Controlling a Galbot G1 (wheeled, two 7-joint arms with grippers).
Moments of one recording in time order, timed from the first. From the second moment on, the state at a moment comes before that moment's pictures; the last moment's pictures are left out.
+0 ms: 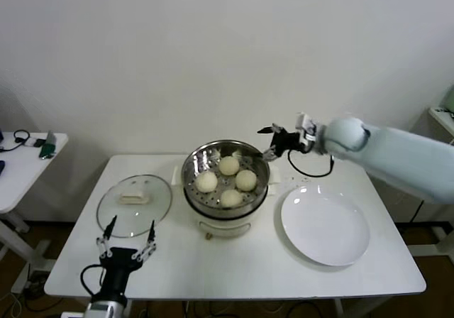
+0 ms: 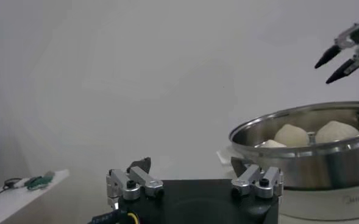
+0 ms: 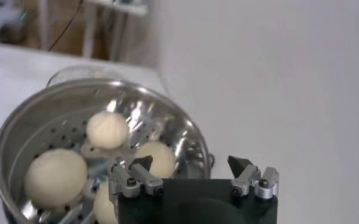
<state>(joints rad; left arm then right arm) 1.78 -1.41 -0.57 -2.22 0.11 -0.01 -0.10 0.34 0.70 -1.14 1.42 0.93 -0.08 -0.38</state>
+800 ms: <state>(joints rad) 1.72 -1.38 -0.59 -2.16 0.36 0.01 -0.09 -1.02 0.82 0.26 1.73 0.67 0.09 -0.21</state>
